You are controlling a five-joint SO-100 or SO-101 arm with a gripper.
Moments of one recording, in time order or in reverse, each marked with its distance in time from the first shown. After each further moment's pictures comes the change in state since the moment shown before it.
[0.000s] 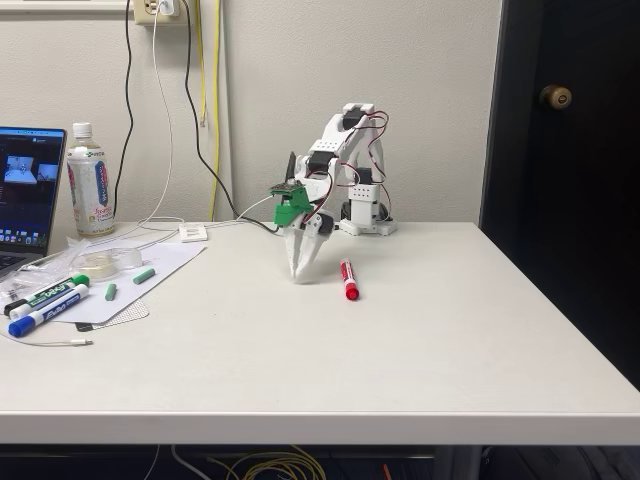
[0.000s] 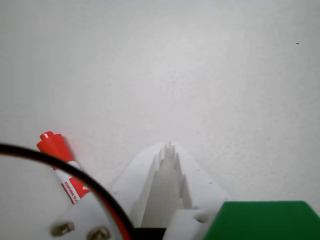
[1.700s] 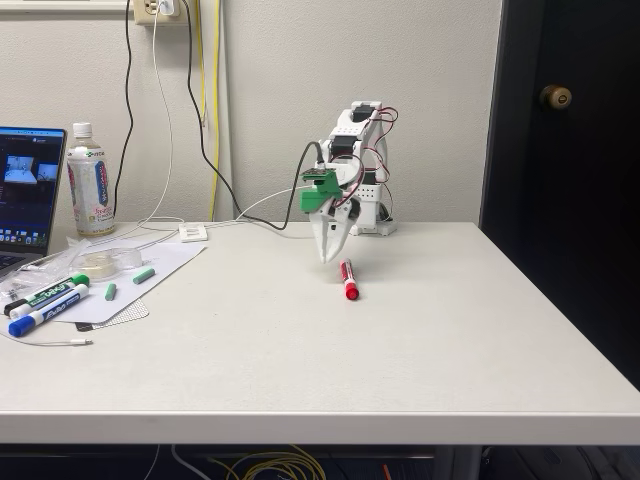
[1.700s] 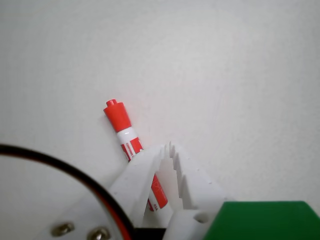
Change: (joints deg) arm -8.9 8.3 0.1 11.2 0.9
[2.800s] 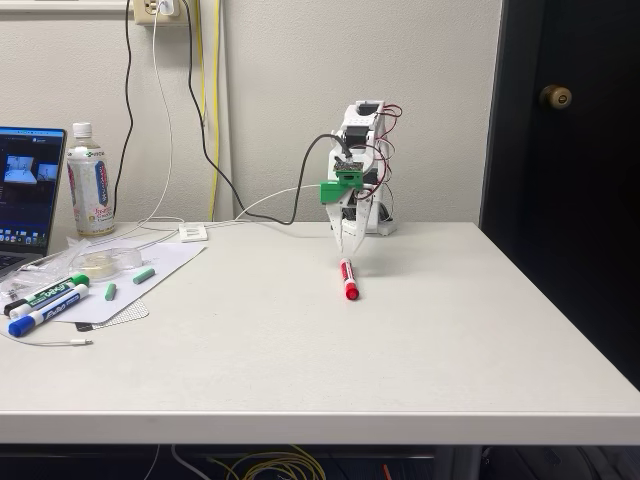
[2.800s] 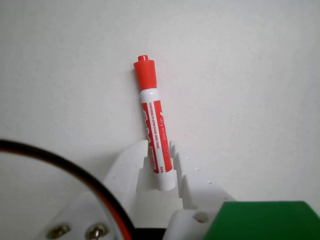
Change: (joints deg) arm -3.8 8.8 8.2 4.0 -10.8
